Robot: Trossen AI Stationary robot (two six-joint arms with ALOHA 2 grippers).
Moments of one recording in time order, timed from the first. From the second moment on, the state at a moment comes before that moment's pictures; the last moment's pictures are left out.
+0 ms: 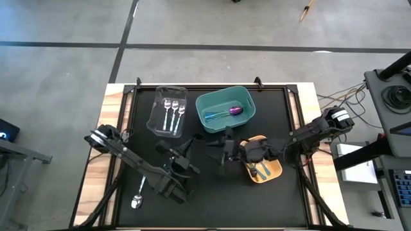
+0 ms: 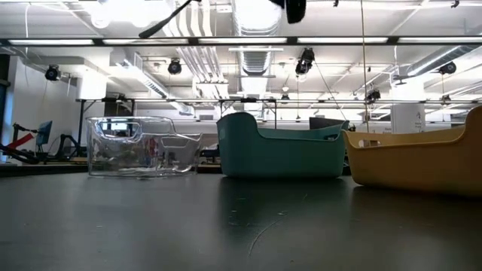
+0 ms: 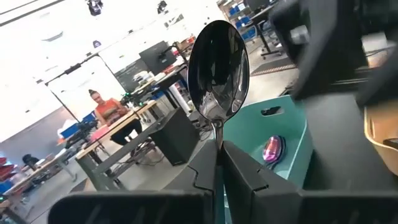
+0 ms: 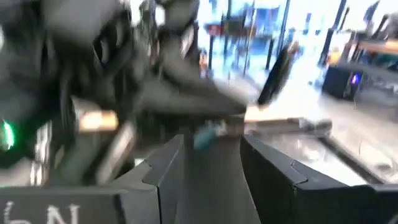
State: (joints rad) left arm -0.60 1.90 1.52 -1.41 -1.57 -1.29; right arm 0.31 1.57 0.98 0.51 0.45 0.02
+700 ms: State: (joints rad) left arm -0.56 1.90 1.52 -1.38 -1.57 -1.26; right arm 0.26 1.57 0.94 0.77 0.55 0.05
